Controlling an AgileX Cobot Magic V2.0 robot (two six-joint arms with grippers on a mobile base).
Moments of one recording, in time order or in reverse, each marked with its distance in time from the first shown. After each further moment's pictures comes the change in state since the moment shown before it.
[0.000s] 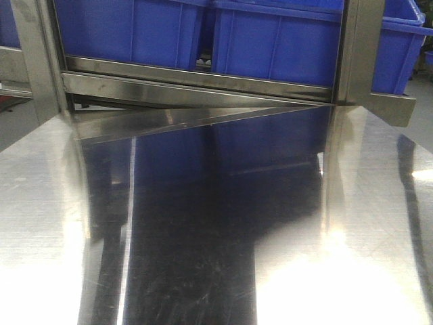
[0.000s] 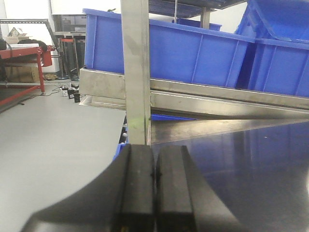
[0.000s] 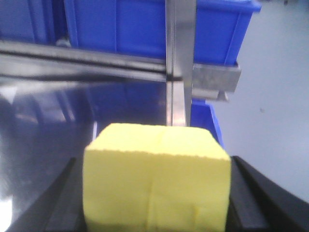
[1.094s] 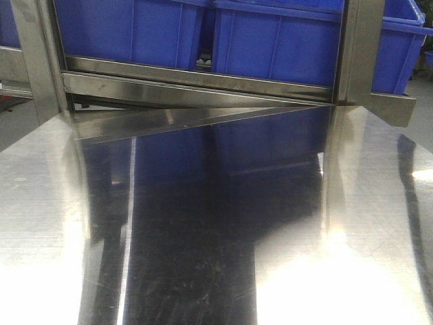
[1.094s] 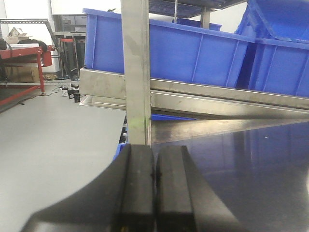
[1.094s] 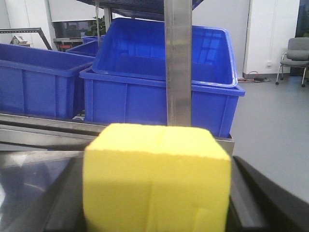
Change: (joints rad) left arm 0.000 0.000 0.000 0.000 0.000 0.000; right arm 0.000 -0.303 0.039 0.000 -0.002 -0.004
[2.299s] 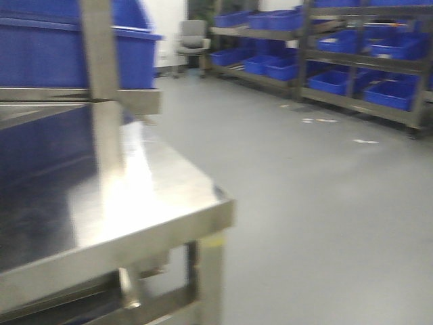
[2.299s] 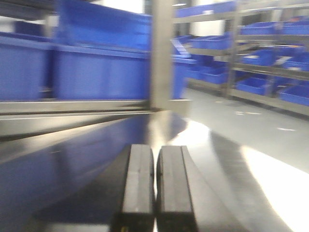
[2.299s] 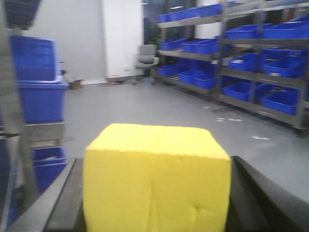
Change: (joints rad) left arm 0.000 0.000 0.000 0.000 0.000 0.000; right arm 0.000 0.000 0.000 0.000 0.000 0.000
